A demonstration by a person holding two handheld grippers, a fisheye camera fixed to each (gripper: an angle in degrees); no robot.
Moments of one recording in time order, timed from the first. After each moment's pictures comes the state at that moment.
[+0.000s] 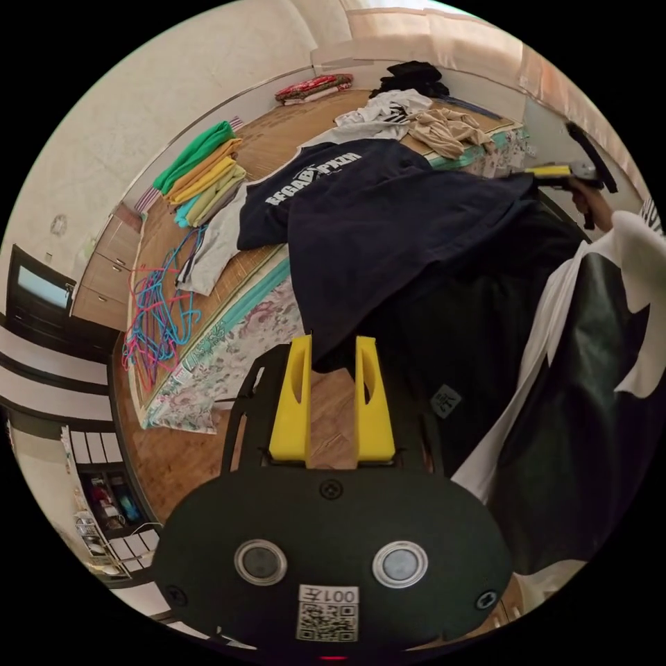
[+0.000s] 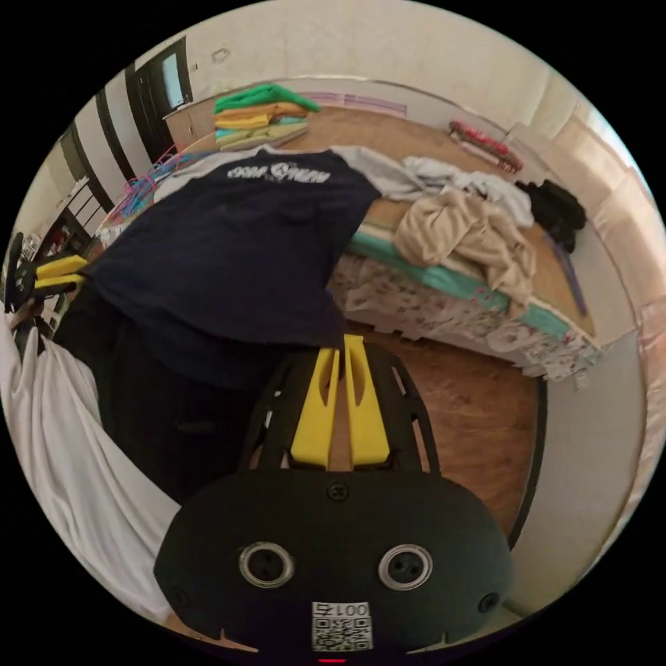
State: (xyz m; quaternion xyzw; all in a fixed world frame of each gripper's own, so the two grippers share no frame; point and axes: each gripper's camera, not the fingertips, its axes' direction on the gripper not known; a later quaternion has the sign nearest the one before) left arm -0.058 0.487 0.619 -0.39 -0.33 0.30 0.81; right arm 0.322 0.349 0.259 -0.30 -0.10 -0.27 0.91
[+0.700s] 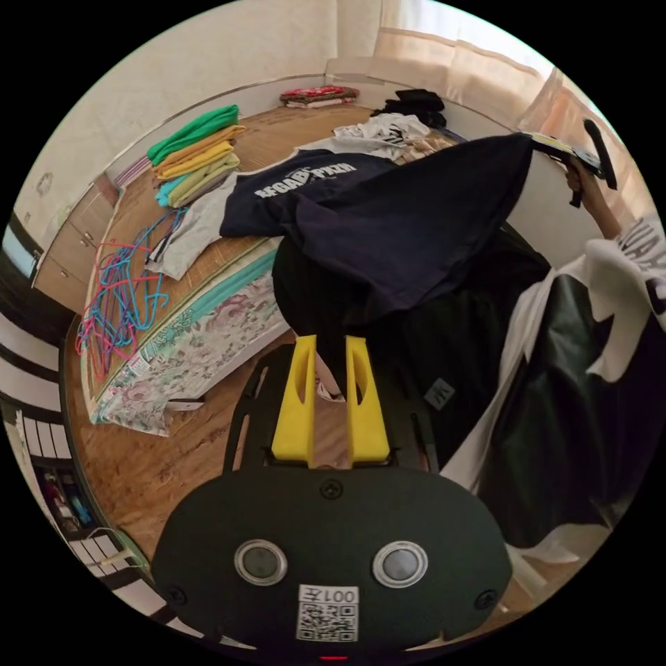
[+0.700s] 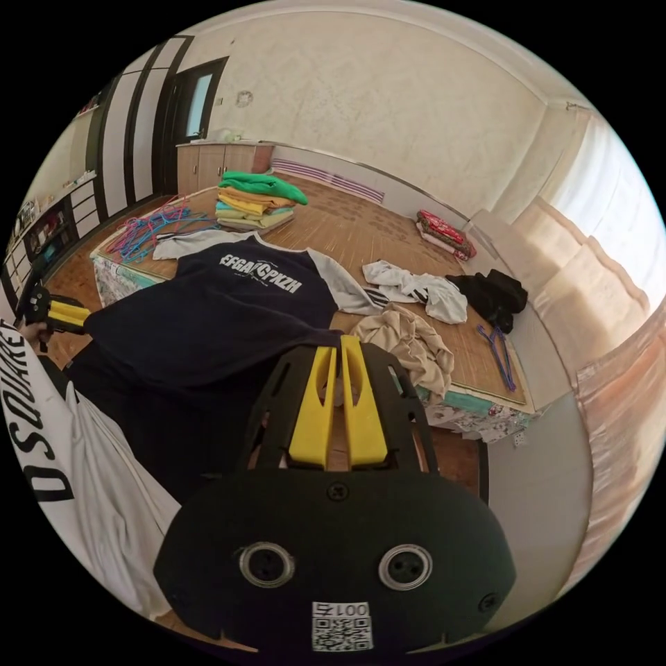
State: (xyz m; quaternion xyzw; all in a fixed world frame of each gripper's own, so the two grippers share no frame) left arm -0.155 0.491 0.561 -0.39 -0.25 0.24 0.86; right arm 0.302 0.291 0.157 -0.15 -0.06 -0.33 0.93
